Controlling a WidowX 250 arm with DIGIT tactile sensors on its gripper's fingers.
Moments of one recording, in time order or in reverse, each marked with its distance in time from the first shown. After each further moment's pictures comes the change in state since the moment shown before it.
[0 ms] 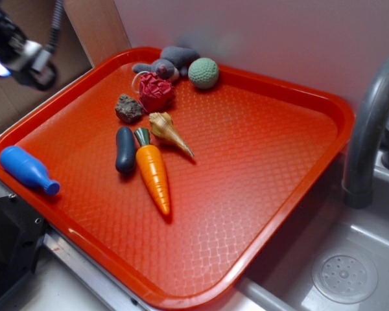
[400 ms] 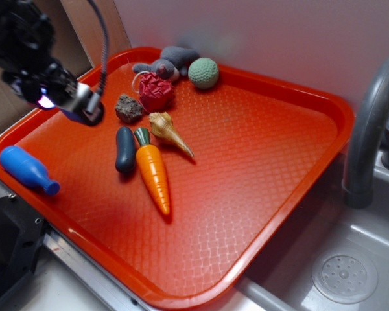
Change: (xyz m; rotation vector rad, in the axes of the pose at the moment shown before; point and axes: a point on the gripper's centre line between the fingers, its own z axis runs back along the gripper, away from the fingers) arm 0.000 -0.011 -0.054 0.066 0.046 -0.147
